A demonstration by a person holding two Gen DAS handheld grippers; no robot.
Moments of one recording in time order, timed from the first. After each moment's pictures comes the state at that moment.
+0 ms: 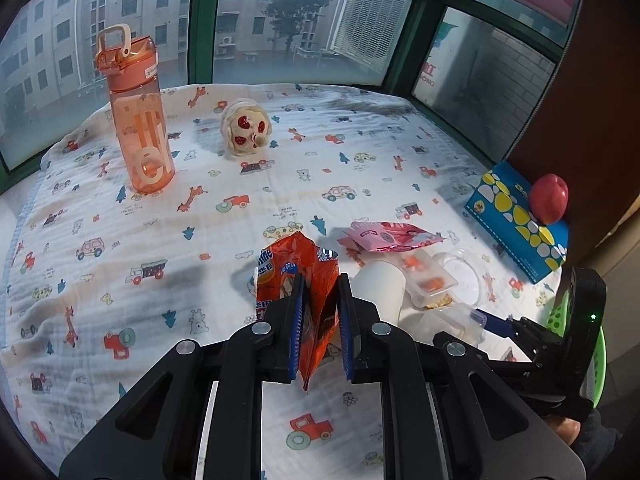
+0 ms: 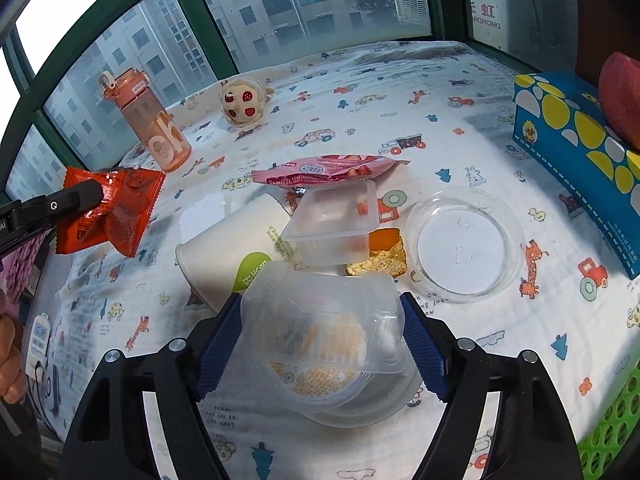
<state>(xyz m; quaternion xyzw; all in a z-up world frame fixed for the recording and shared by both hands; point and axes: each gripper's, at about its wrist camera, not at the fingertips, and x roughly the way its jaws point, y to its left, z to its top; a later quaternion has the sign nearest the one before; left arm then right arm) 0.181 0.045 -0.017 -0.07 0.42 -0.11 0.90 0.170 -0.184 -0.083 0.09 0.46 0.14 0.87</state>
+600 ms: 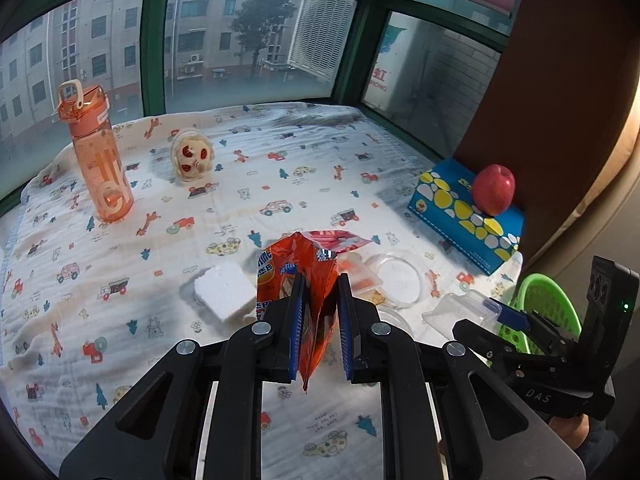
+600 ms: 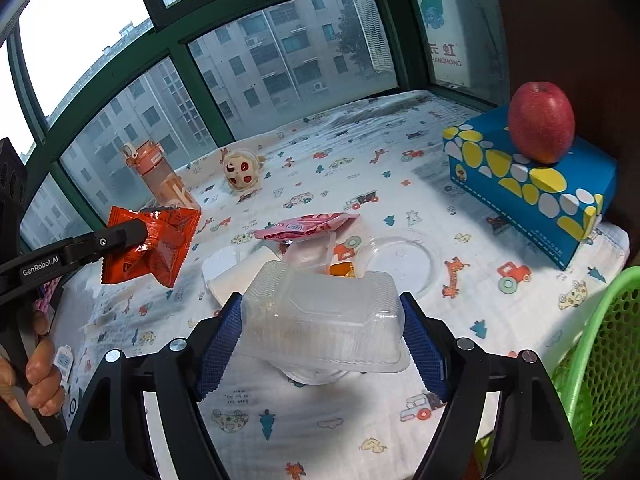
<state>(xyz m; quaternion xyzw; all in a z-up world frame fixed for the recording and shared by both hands) 0.149 -0.012 0.021 -0.05 0.39 -0.17 0.90 0.108 -0.242 -0.020 0.13 0.38 0.11 0.91</state>
